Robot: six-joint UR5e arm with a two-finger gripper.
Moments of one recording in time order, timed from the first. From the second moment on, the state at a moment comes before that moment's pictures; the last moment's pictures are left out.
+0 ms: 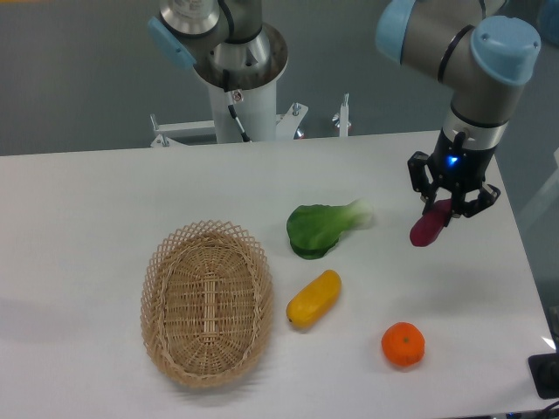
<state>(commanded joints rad) 2.78 -1.87 -1.52 -1.17 1.40 1.46</state>
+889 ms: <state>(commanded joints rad) 2.78 -1.86 -1.73 -0.89 1.41 1.46</state>
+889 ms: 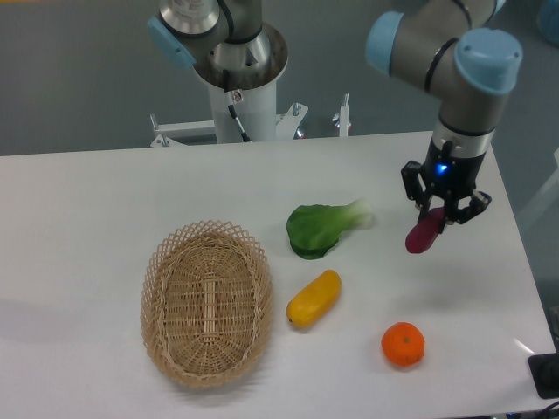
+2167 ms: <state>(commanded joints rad) 2.66 -2.05 -1.77 -0.78 1.53 1.38</state>
